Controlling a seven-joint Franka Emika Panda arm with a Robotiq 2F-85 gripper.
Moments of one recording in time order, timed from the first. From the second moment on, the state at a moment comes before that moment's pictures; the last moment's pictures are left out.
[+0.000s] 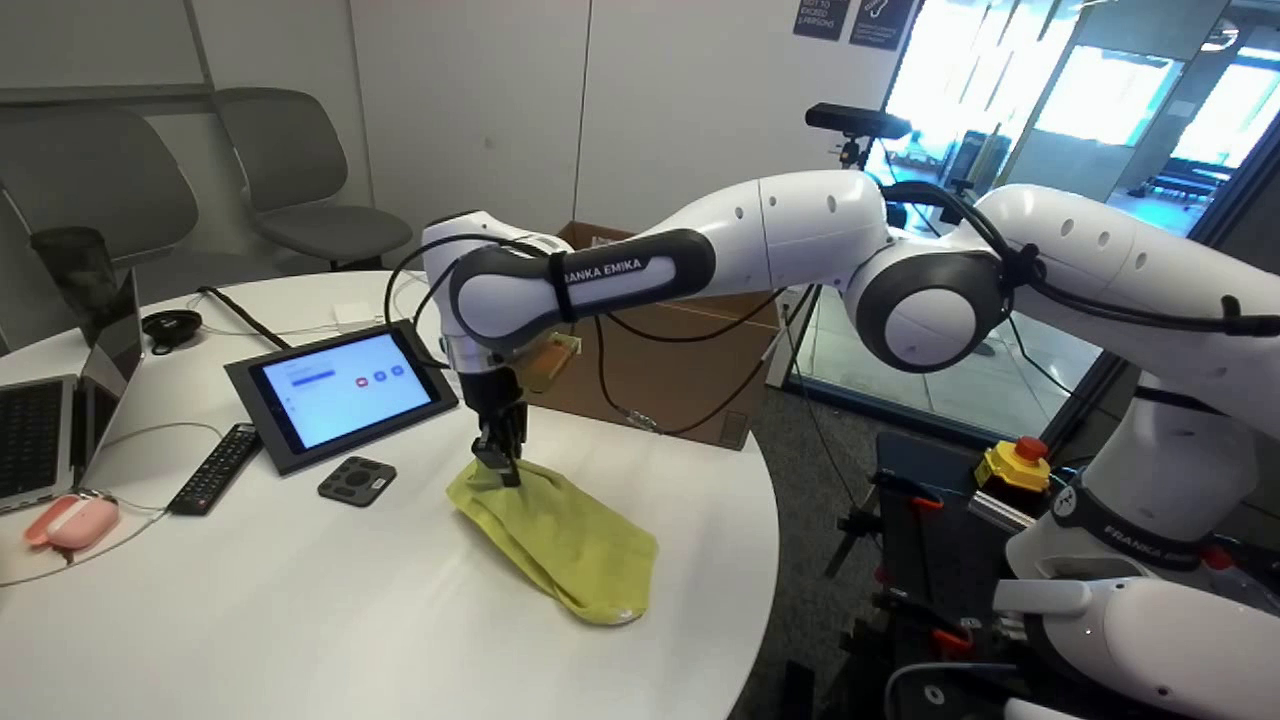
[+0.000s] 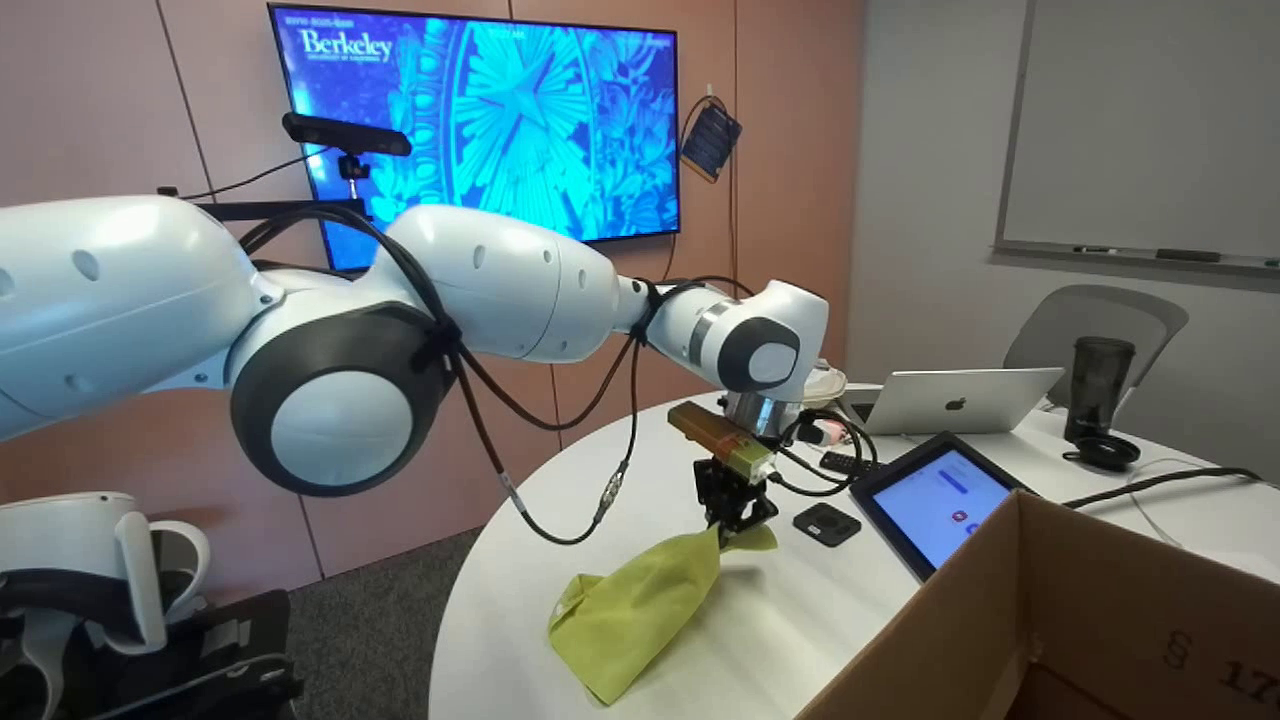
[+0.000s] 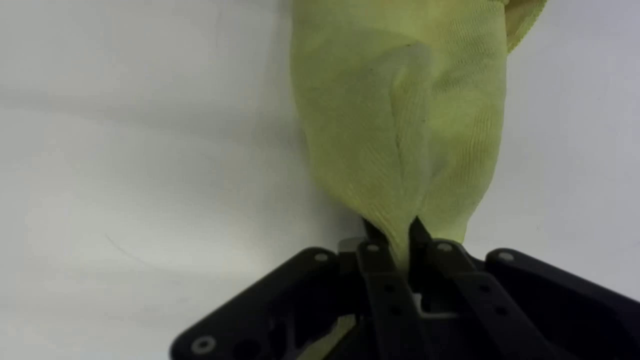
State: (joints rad) arm 0.12 1.37 0.11 -0.58 0.00 1.68 -0.07
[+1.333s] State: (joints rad) arm -0.02 1.02 0.16 -1.19 0.16 1.84 0.02
